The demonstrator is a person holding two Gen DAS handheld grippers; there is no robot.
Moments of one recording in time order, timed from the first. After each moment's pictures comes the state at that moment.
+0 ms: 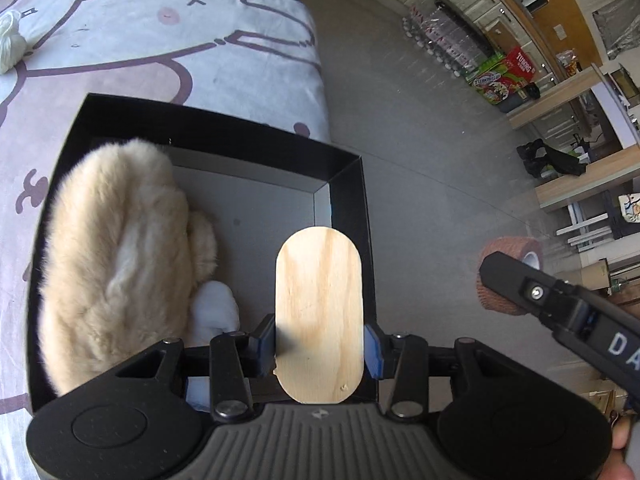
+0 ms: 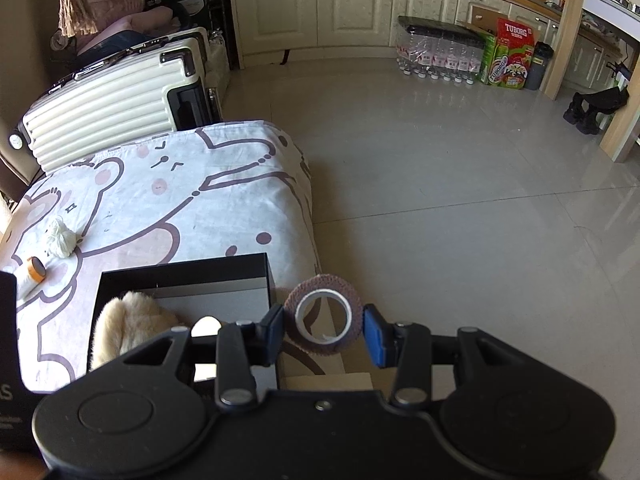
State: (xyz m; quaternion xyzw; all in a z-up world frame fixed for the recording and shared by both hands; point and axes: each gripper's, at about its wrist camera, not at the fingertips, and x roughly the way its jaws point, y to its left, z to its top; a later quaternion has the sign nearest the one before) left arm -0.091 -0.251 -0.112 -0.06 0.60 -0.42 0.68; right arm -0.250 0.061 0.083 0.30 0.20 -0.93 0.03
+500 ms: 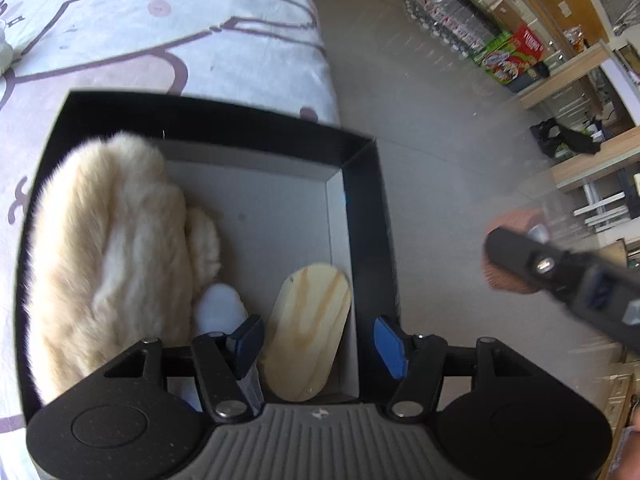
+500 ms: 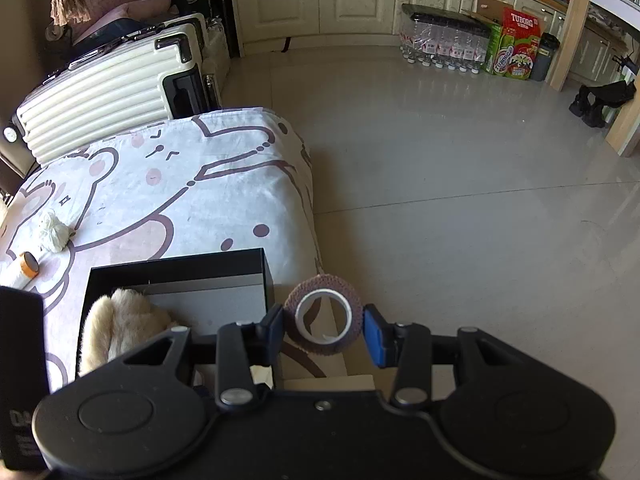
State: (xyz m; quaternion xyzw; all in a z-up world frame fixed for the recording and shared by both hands) left arm -0.083 -0.260 -0.118 -0.03 0.60 -0.42 0.68; right arm -0.269 0.059 0.073 0.32 0.20 -0.93 0.03
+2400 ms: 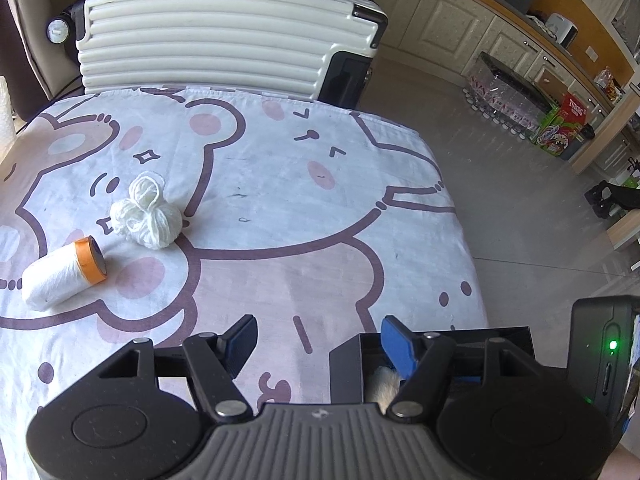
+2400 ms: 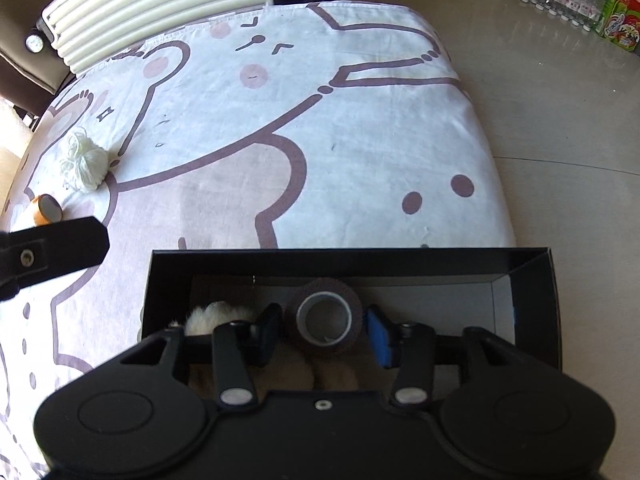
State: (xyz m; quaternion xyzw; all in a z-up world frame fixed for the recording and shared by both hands) left arm 0.054 -0.163 -0.072 0.00 0.50 -0.34 0.79; right arm -0.355 -0.069 -0.045 0.45 0.23 -0.86 0.09
